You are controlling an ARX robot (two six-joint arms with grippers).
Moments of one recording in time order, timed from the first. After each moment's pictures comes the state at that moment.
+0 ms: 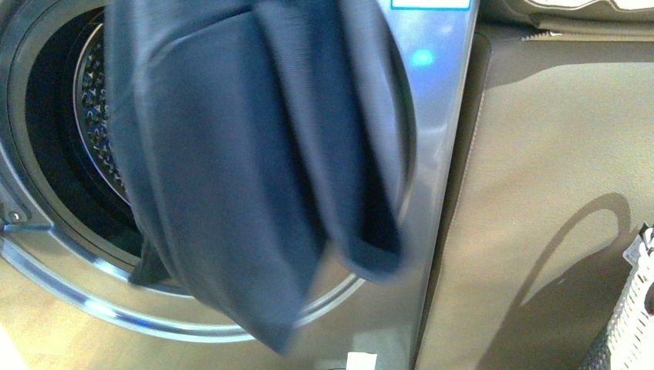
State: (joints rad) left arm -0.33 1.53 2.08 -0.34 0.53 0.34; right arm 0.00 0.00 0.01 0.00 0.00 0.00
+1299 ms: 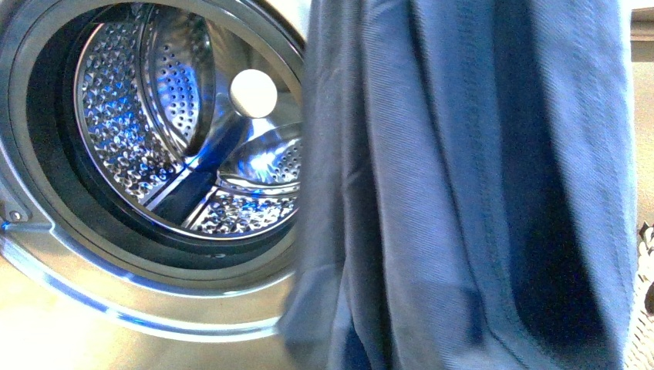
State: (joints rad) left arm -0.43 1.61 2.08 -0.19 0.49 0.36; right arm 0.00 0.00 0.01 0.00 0.00 0.00
